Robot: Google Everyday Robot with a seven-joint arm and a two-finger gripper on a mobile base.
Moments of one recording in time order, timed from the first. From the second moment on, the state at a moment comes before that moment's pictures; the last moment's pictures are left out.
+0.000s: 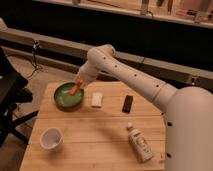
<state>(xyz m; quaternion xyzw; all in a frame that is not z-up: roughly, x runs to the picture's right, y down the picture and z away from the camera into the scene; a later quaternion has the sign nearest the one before) -0.131 -0.036 0.804 -0.08 -0.33 -0.38 0.86</state>
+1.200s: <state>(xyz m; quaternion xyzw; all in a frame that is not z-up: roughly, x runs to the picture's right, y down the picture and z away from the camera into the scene) -0.157 -0.046 0.832 -0.06 -0.34 -0.41 0.85</state>
